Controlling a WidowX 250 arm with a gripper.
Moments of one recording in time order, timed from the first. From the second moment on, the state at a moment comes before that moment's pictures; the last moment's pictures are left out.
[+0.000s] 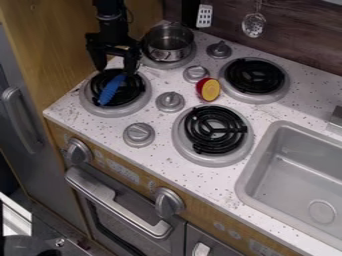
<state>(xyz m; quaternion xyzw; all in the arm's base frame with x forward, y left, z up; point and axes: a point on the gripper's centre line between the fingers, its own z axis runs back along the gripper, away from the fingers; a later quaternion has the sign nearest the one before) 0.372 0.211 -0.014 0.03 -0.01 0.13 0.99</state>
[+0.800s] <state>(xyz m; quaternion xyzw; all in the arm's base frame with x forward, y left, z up) 0.363 0.206 -0.034 0.03 0.03 0.14 0.99</state>
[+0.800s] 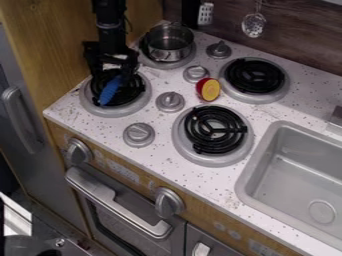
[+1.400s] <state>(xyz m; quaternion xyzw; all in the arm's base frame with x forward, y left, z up) 0.367 0.203 -0.044 0.03 0.04 0.14 0.99</state>
